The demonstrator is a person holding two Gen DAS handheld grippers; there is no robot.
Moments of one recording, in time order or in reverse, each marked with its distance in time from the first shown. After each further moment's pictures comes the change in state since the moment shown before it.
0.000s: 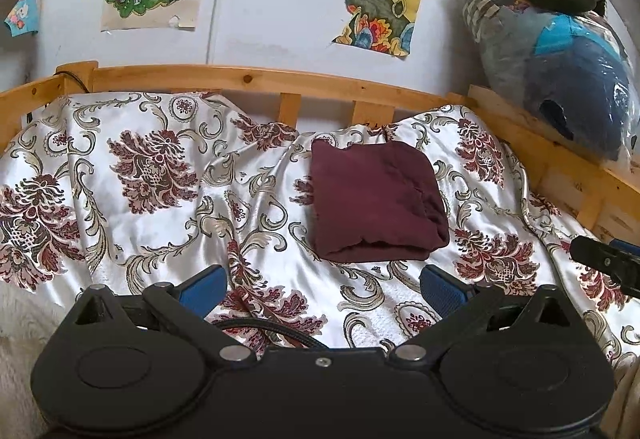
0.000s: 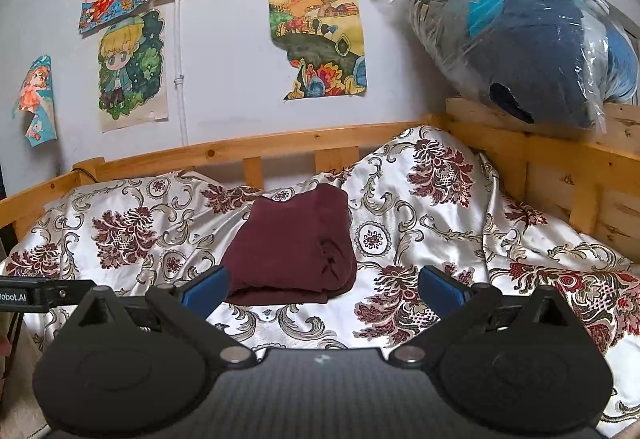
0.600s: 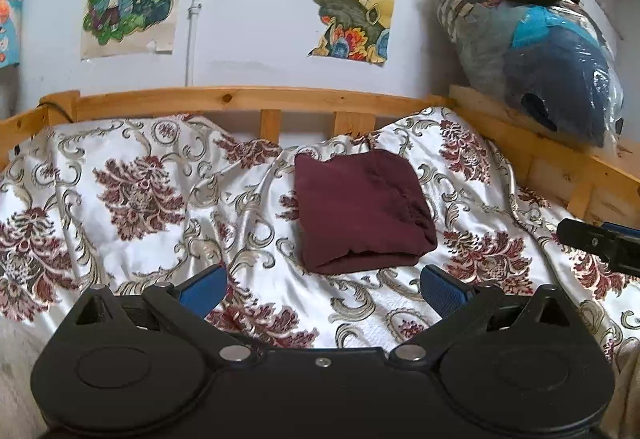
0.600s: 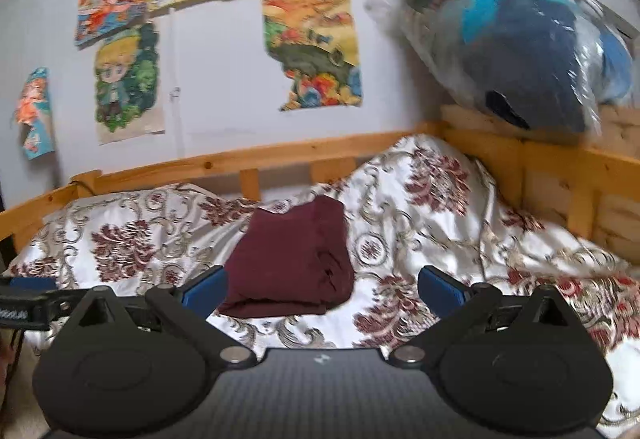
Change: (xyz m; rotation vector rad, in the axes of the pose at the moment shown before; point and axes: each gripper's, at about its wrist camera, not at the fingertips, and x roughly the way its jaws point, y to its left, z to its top) left arm -0.003 -0.013 0.001 0.075 -0.030 -0.020; right arm -0.001 -0.001 0.002 0.025 -0.019 -0.022
